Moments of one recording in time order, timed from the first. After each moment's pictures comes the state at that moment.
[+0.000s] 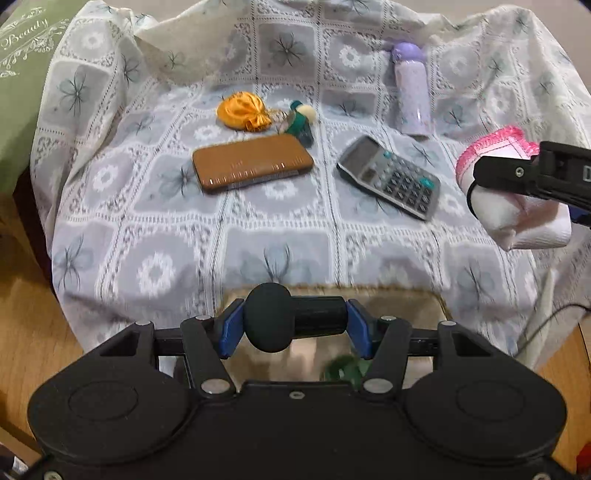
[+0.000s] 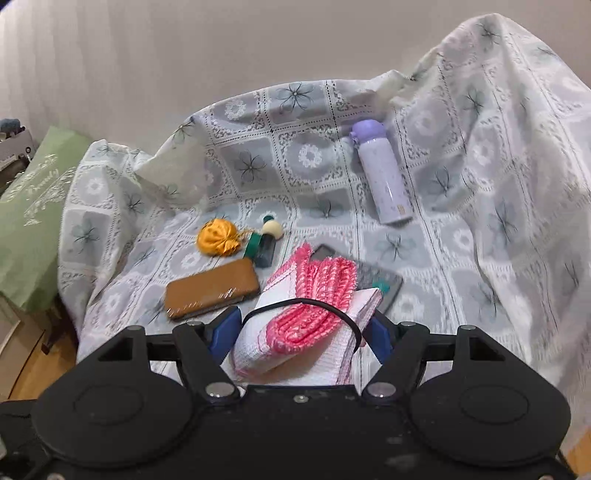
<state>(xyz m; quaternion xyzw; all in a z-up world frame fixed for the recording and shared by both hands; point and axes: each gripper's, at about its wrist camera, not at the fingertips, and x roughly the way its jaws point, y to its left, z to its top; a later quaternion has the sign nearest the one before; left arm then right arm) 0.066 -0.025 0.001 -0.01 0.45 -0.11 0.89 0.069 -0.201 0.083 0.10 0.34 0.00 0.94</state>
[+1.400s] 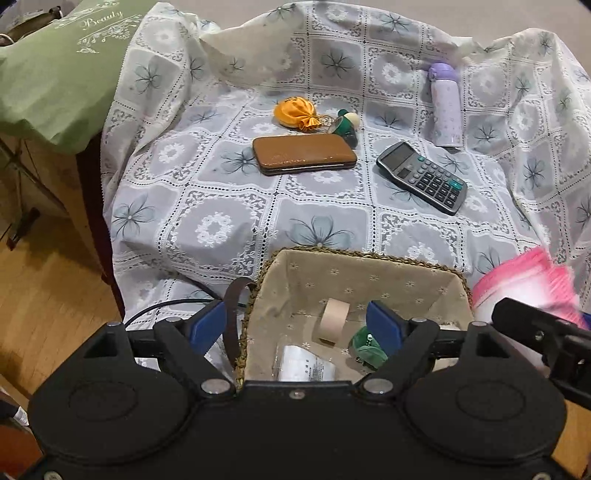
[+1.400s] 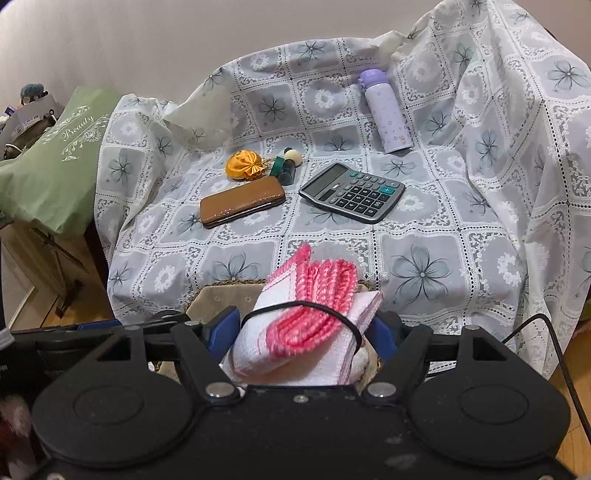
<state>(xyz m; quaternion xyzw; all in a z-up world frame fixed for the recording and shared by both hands) 0.009 -0.005 -0.001 -0.03 0.41 -0.03 0.91 -0.055 -0.169 0.059 0.10 0.38 0.01 0.92</state>
